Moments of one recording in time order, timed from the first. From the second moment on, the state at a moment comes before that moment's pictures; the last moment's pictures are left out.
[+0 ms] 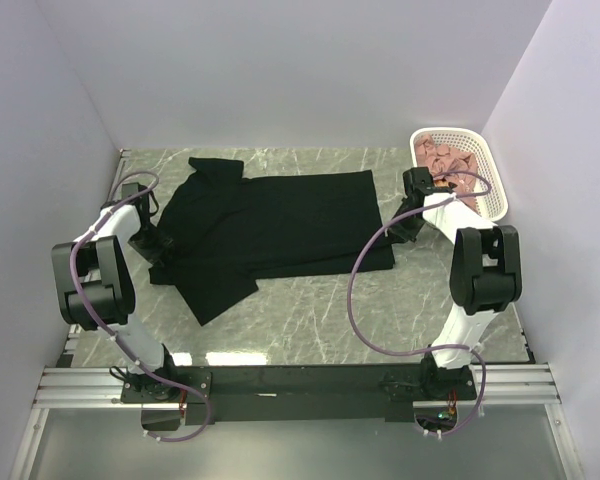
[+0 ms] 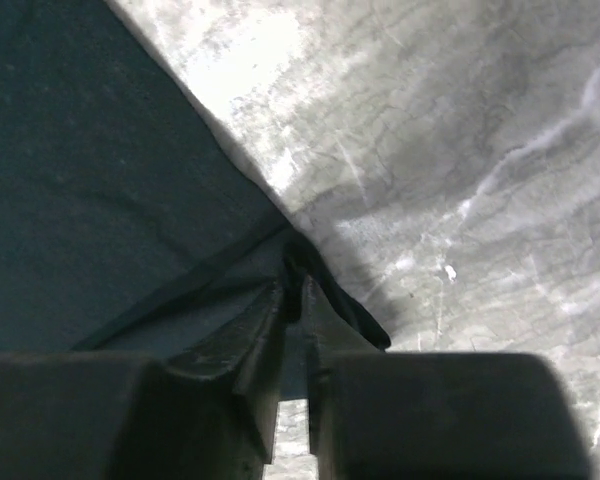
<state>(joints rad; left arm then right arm) 0.19 1.71 1.13 -0.74 -0.09 -0.69 0.07 1.80 1.24 -0.65 0.02 0.69</state>
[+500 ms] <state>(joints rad) 0.20 1.39 1.08 -0.75 -0.14 -0.69 0.18 1.61 1.24 -0.64 0.03 0.60</state>
